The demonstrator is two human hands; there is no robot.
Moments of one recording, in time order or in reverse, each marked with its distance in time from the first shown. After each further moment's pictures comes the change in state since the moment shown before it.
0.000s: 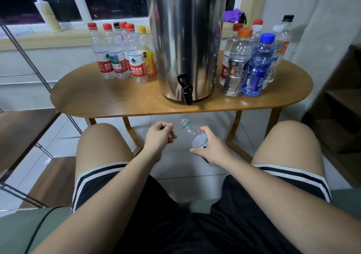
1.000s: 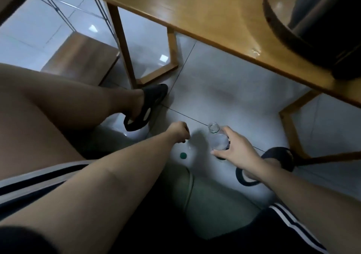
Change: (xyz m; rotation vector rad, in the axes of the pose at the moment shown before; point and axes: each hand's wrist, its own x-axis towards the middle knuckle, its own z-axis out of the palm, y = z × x) left_hand 0.073 -0.308 -0.004 0.678 -0.292 -0.669; right_hand 0.074 0.138 0.124 -0.203 -0.662 -0.084
